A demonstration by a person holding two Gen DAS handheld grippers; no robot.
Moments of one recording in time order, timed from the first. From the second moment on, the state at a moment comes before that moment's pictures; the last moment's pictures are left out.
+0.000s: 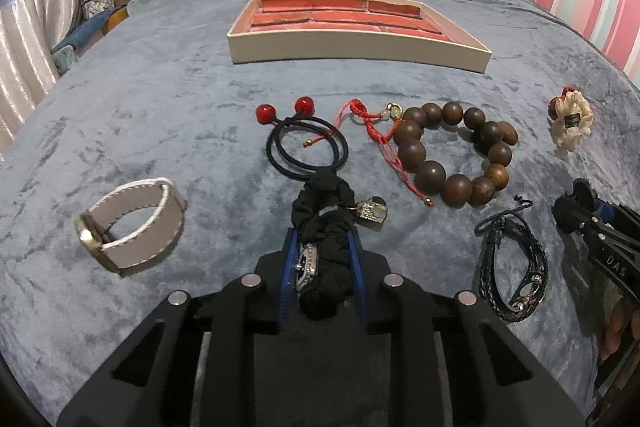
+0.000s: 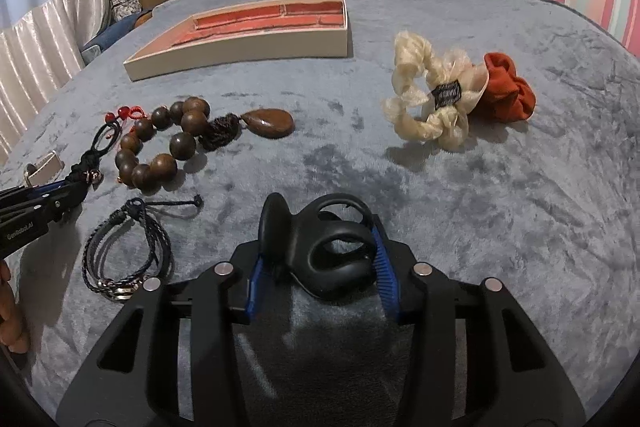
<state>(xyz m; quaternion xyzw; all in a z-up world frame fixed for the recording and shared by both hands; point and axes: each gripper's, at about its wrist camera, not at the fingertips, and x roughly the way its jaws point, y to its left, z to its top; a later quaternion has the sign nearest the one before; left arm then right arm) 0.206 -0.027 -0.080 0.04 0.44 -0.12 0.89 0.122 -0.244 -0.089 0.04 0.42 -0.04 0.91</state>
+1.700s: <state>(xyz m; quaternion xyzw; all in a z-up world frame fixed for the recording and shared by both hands) 0.510 -0.074 0.000 0.05 0.37 -0.07 0.92 0.439 -0.212 -0.046 -0.01 0.38 0.02 0.93</state>
